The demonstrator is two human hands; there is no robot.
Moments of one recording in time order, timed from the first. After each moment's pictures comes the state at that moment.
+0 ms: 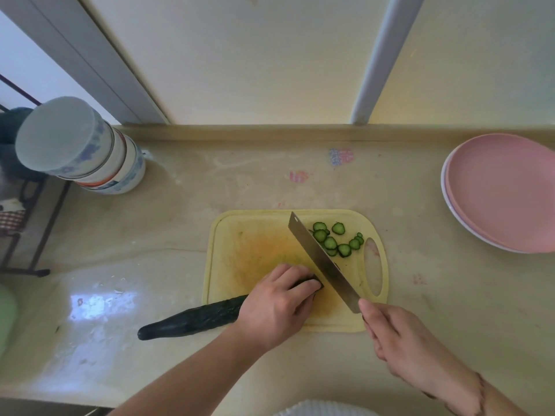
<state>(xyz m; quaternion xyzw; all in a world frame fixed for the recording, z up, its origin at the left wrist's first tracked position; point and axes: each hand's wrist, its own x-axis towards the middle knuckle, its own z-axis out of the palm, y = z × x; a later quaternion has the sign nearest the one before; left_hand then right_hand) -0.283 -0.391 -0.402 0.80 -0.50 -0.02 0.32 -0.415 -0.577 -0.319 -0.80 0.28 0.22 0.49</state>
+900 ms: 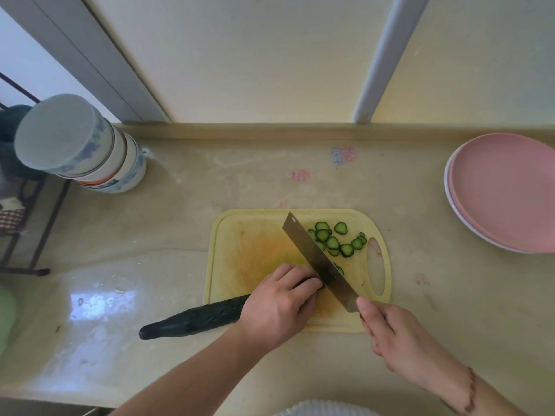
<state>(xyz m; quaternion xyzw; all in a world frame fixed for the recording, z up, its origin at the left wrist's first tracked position) -0.283 -0.392 -0.404 0.80 -0.50 -0.01 0.32 -0.410 -0.572 -0.326 -0.81 0.28 0.22 0.46</state>
